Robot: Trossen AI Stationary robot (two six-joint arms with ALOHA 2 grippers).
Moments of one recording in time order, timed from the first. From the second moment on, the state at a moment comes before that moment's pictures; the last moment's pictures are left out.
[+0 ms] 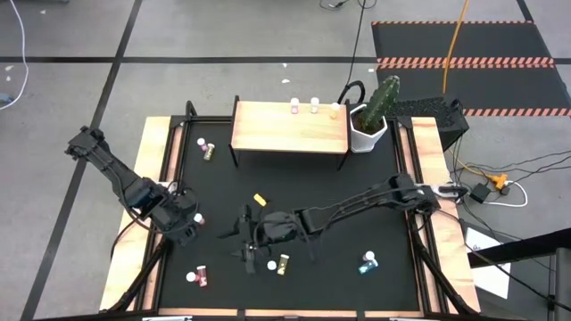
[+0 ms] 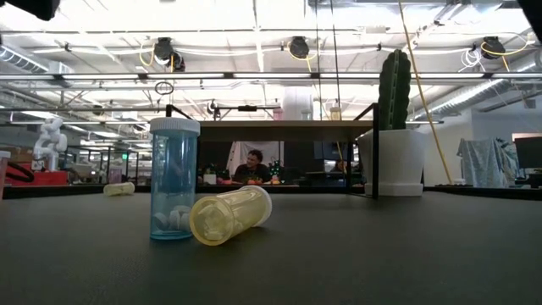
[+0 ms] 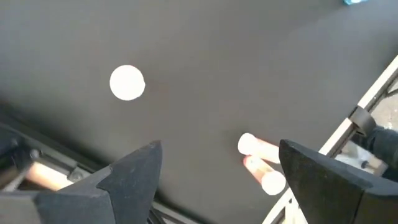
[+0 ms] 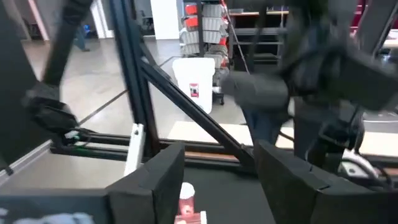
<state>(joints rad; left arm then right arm) -0.67 0.98 0.93 -1.21 -0.02 -1.39 0.29 2.20 1.76 0.34 0.07 0.09</state>
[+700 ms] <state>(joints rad) -0.79 1.18 0.93 -1.23 -0.05 -1.24 0.24 2.39 1.76 0.48 0.19 -0.06</state>
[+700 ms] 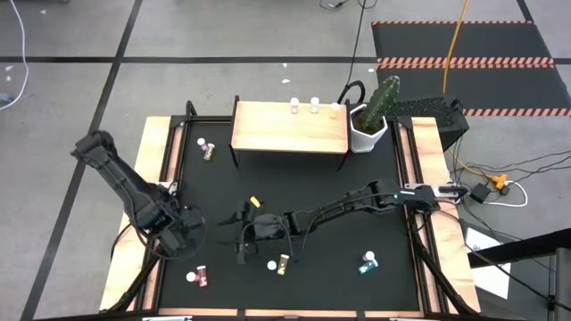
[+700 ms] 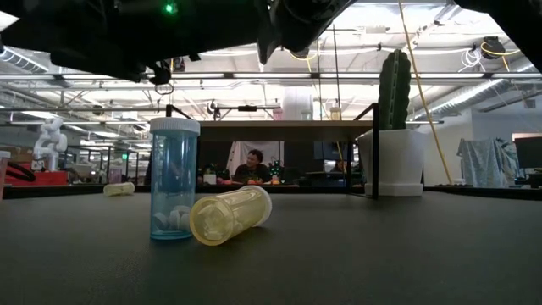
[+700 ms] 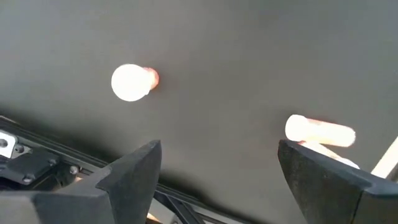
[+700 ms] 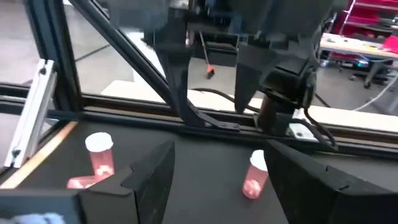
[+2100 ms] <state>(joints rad) -0.72 1.21 0.93 -1.05 0.09 -1.81 0.20 1.98 1.73 -0.41 0.28 0.28</state>
